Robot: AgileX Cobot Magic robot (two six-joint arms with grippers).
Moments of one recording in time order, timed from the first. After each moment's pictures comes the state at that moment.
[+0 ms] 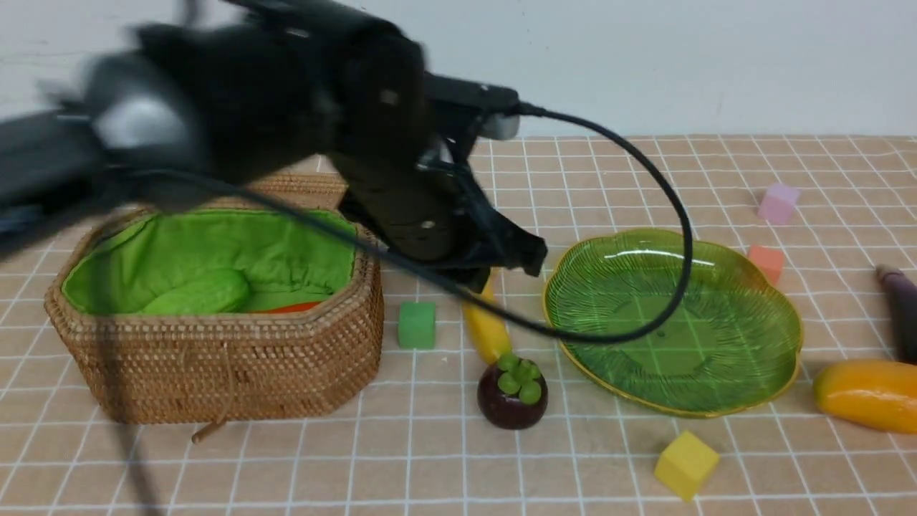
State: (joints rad) right arm 0.23 0.37 -0.86 0.65 0.97 -0.38; left arm -0.65 1.88 -1.68 0.07 0.92 -0.25
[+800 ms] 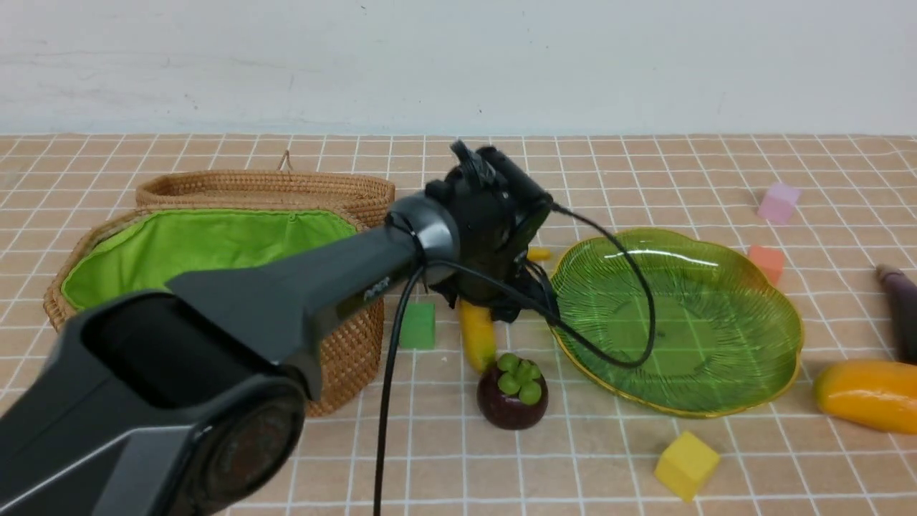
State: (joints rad) right arm 0.23 0.37 -0.86 0.64 1.00 -0.38; left arm -0.65 2.43 -2.12 0.37 0.93 -0.40
